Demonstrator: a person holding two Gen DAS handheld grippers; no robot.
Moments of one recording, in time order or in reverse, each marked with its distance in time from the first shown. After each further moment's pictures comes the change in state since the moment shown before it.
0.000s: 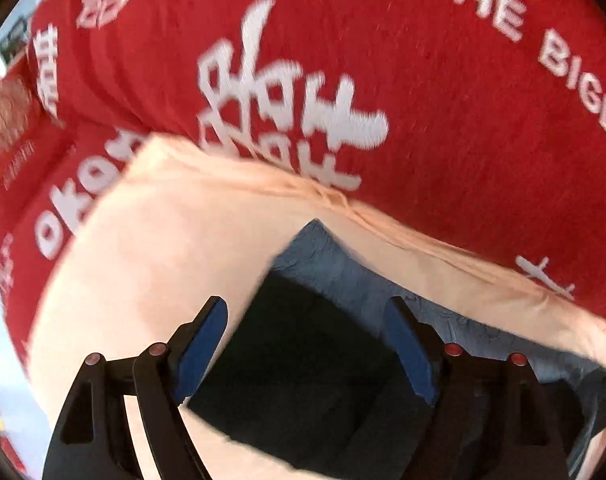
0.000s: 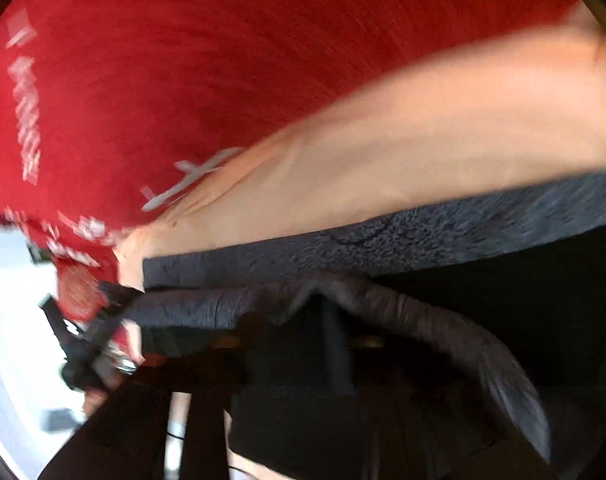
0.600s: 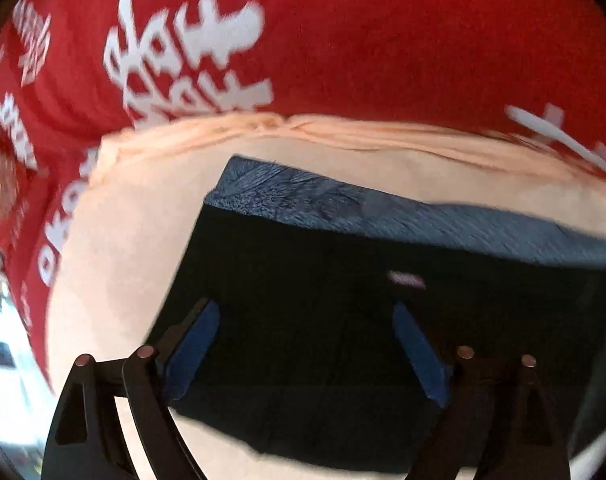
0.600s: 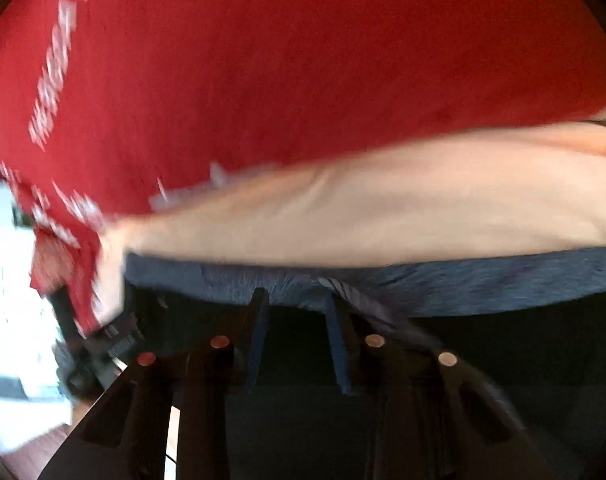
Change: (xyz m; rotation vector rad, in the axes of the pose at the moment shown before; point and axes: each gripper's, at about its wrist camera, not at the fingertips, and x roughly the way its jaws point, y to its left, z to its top) left arm 0.036 -0.076 -0.063 0.290 0.106 0.111; right arm -0.004 0.018 0.002 -0.098 -0.098 -0.027
